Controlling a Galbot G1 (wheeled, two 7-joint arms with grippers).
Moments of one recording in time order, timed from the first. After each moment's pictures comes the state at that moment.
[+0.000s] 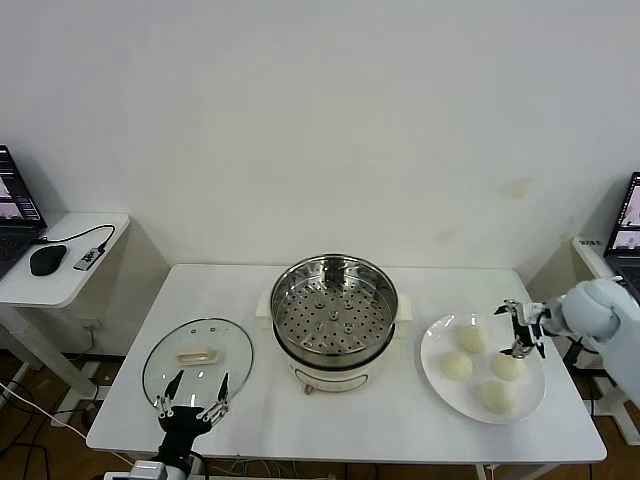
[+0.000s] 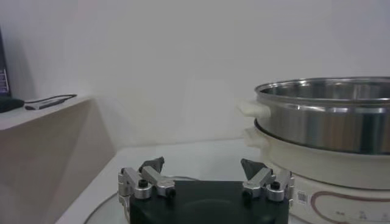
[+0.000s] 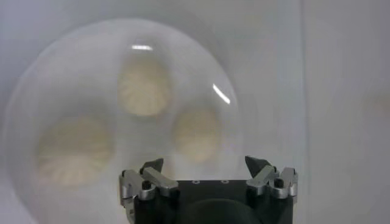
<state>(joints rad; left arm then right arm) 1.71 -1.28 -0.54 -2.05 -0.16 0.00 -0.10 -0.36 0.57 -0.30 1.28 -0.30 -0.14 -1.04</state>
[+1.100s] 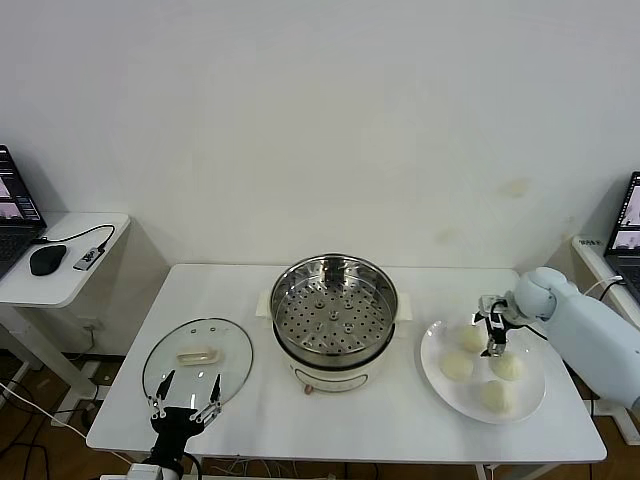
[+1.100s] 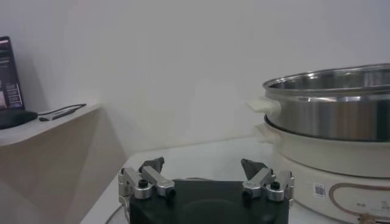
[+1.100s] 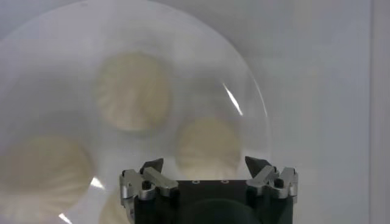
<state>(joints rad) 1.72 -1.29 -0.56 -2.04 -0.09 -0.03 -0.11 -0.22 0.75 -0.48 1.03 -0.32 -0.14 -1.05</state>
